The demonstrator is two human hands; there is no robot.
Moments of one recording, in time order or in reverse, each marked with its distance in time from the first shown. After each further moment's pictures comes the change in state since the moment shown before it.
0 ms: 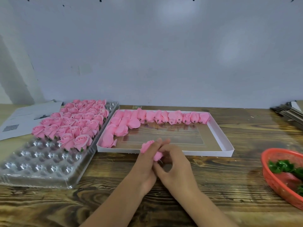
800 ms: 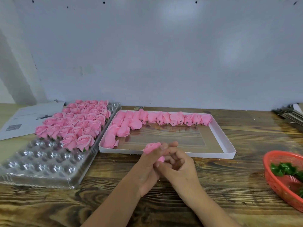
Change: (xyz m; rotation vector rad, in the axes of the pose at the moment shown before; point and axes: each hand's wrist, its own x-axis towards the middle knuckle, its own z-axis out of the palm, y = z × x) left_hand -0.007 0.009 -0.011 0.130 -0.323 0.004; right_hand 0.001 -0.013 -0.007 0.724 -0.018 0.268
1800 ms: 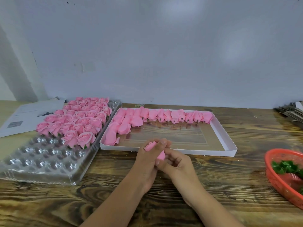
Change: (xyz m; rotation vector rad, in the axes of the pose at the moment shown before) left_hand 0.002 -0.004 0.005 -0.020 0.263 0.175; right_hand -0.001 -0.001 0.001 -0.097 -0.121 0.060
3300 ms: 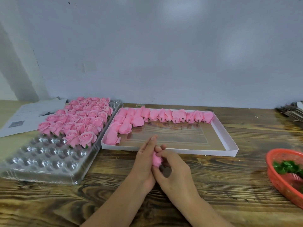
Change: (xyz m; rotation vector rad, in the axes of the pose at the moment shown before) left_hand 0.009 -0.008 -0.002 -0.294 0.212 -0.088; right_hand -0.009 0.020 0.011 -0.667 0.193 -0.253
